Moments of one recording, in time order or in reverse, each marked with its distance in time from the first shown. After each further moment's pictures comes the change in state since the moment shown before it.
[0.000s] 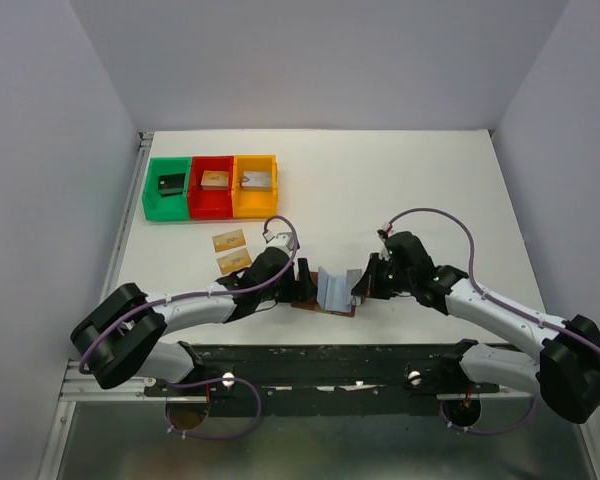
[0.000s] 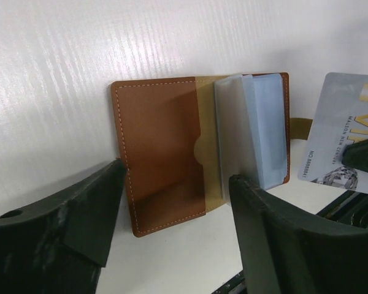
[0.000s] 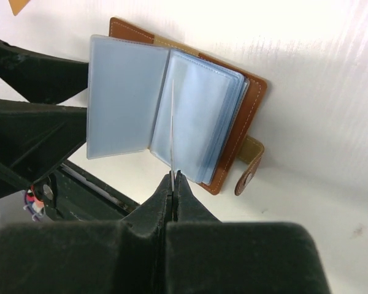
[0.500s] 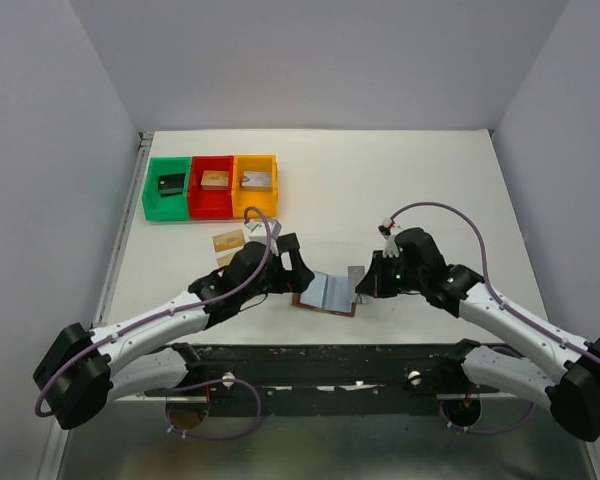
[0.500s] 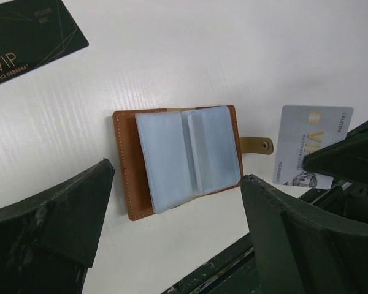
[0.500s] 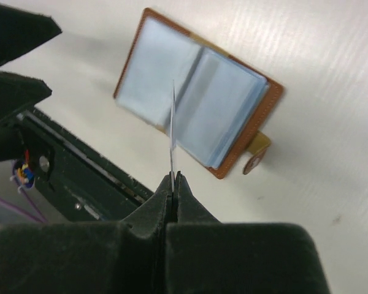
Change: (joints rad) left arm 0.001 -0.275 0.046 -0.184 -0.067 0.030; right arm 0.000 -0.131 0.062 -0.141 0.007 -0.146
